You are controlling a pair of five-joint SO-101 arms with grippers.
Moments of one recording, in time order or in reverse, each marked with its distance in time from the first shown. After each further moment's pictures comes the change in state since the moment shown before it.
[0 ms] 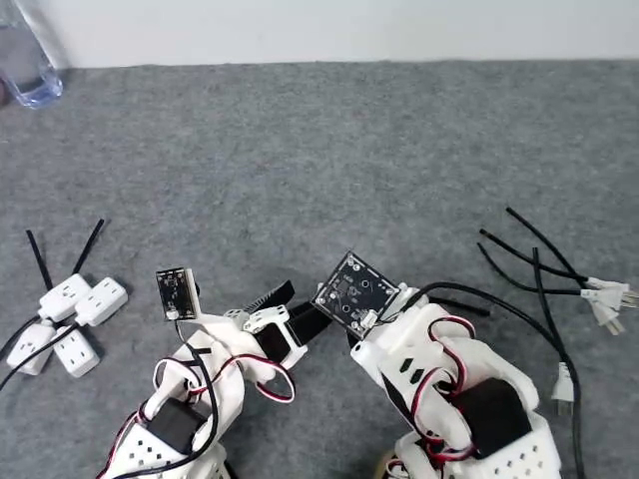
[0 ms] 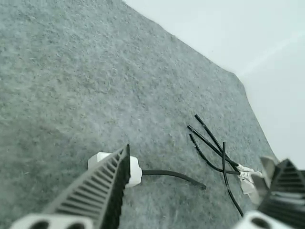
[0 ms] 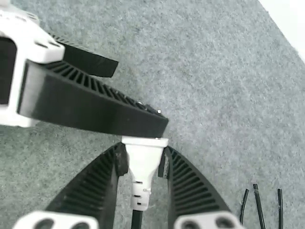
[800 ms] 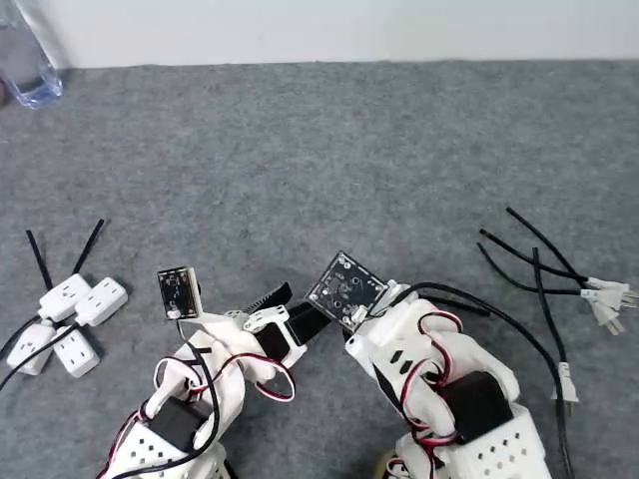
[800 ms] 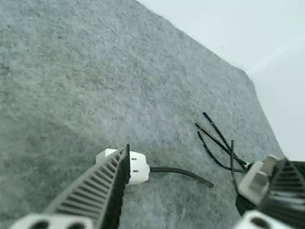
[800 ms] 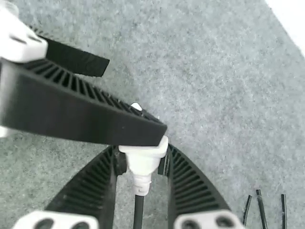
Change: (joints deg) left arm -0.3 0.5 0.2 0.3 -0.1; right arm 1.5 -0.1 7.7 -8.0 1.4
